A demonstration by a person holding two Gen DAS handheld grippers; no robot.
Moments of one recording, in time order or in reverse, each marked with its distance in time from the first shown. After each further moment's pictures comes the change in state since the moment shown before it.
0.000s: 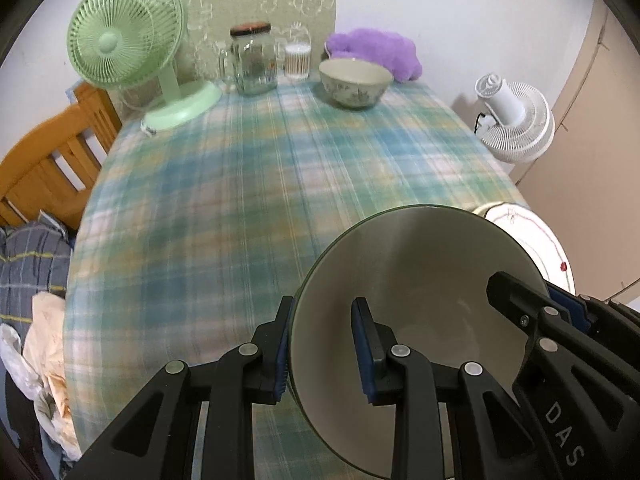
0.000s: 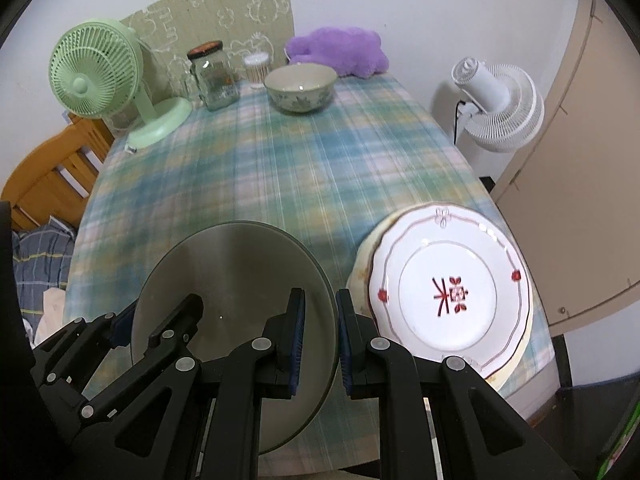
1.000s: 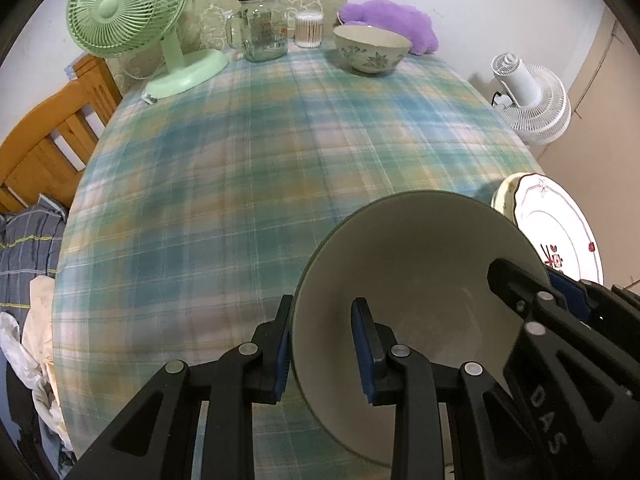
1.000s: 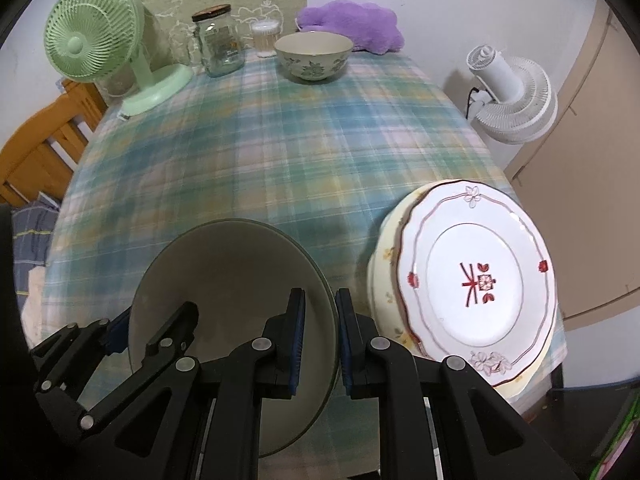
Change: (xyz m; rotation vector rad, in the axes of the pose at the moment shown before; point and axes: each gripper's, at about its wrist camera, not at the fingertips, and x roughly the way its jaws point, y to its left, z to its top) left arm 0.029 0.012 -0.018 -0.003 0.048 0.024; right arm 0.041 0.017 -0.009 -0.050 0.051 -0.053
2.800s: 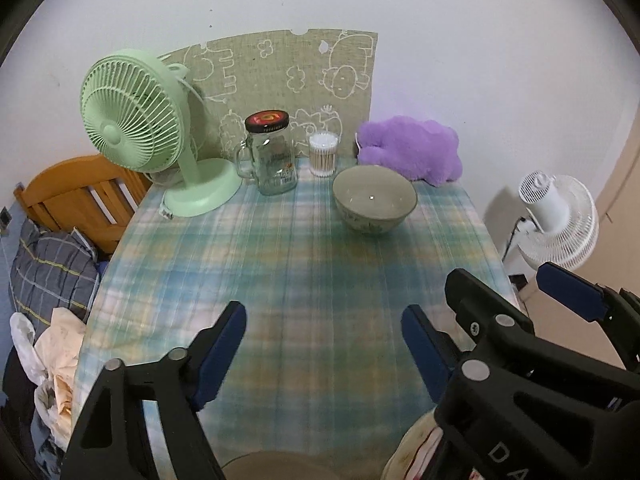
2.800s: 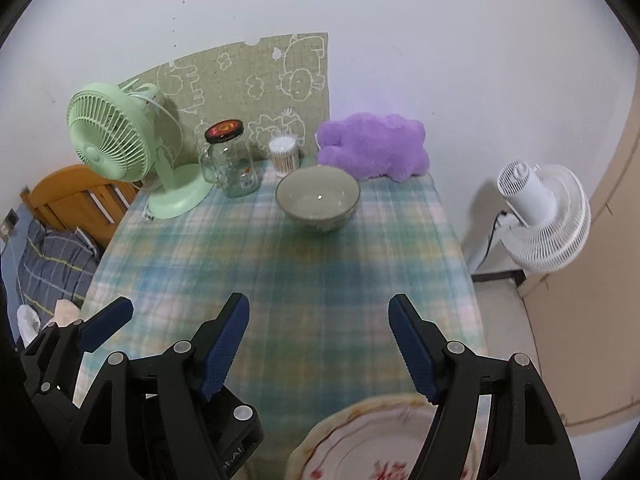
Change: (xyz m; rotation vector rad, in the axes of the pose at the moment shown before) left arm -0.038 -0.067 0.157 -0.175 -0.234 0.144; right arm -0.033 -0.073 0.168 -0.152 -0.247 0.194
